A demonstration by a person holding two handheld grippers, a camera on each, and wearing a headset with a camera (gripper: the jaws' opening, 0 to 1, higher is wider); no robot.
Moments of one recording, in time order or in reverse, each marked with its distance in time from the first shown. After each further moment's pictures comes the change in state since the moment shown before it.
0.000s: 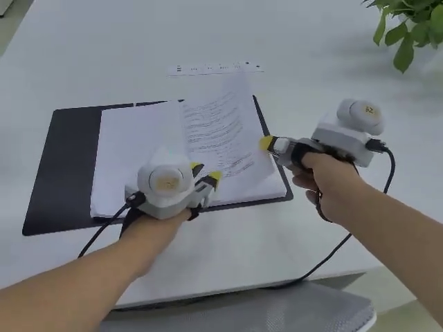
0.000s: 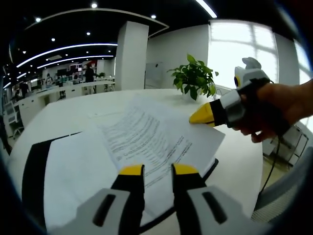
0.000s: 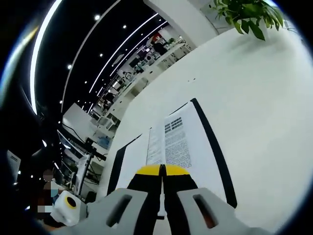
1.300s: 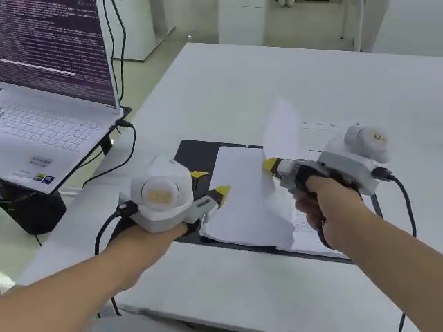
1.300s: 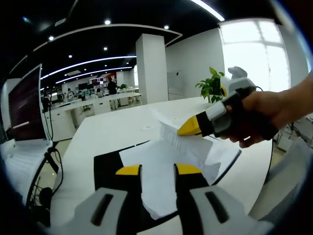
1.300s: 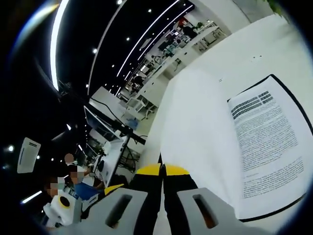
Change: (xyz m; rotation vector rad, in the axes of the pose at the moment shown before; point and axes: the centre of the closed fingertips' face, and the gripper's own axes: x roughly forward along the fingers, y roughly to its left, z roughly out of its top) left arm -0.152 0.131 0.035 0.076 -0.059 0.222; right arm 0.097 0.172 -0.072 -0.049 0.174 0.255
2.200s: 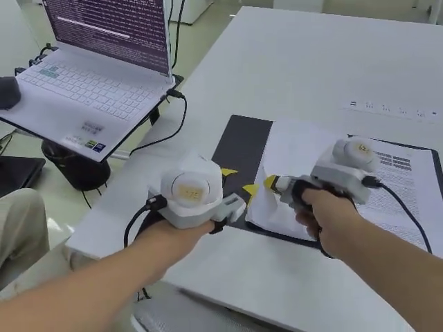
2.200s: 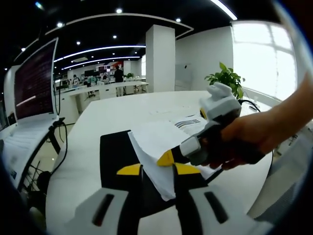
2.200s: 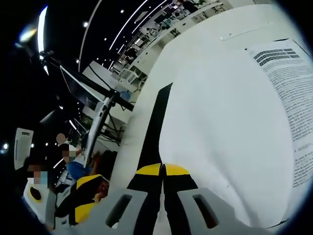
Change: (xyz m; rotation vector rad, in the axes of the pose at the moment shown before) left arm 0.000 0.026 -0.051 -0.084 0.084 0.027; right arm 0.085 -0.021 -0.098 -0.007 0.242 -0.070
